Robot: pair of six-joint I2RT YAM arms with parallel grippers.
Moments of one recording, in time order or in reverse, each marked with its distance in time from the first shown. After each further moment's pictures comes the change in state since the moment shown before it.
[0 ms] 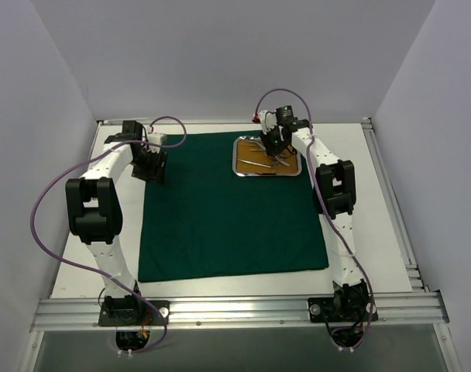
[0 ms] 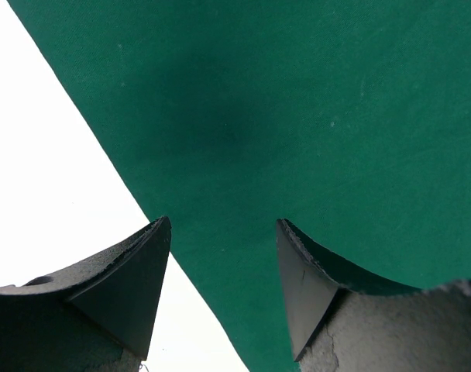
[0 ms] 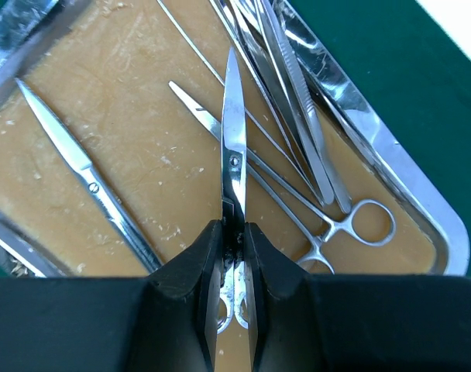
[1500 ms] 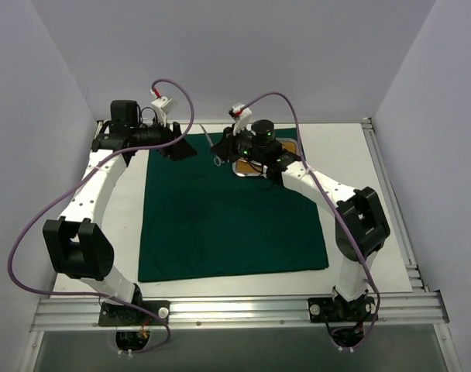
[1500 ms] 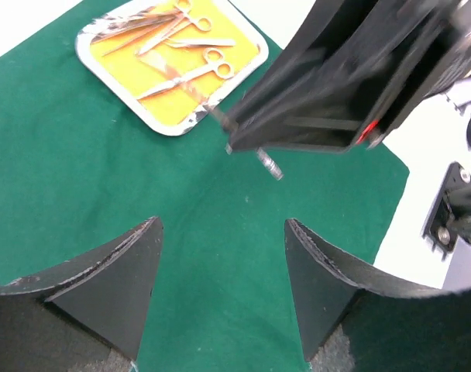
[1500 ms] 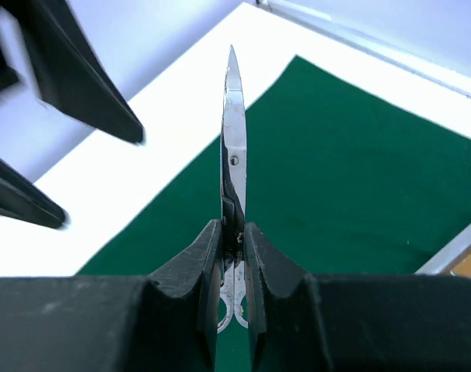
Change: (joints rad) left arm -0.111 -0.351 -0.008 0.238 0.638 -0.159; right arm 0.334 -0.643 -0.765 0.853 -0.120 0.690
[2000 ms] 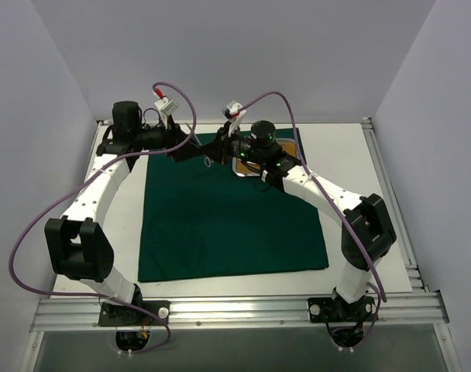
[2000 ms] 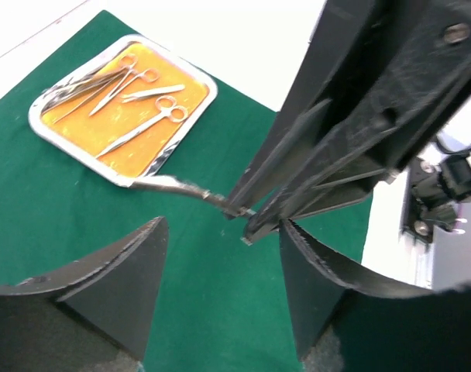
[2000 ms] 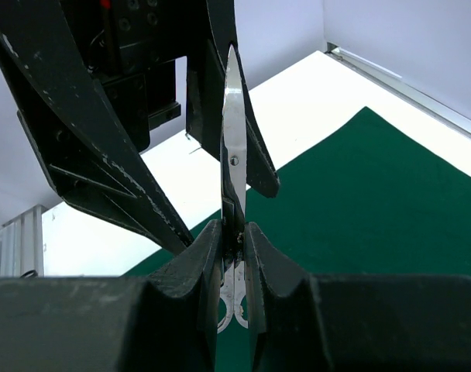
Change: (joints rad) left arm -0.005 -0.018 -0.113 0.258 0.188 -0.041; right arm 0.049 -0.084 -0.031 0.118 -0.101 0.012
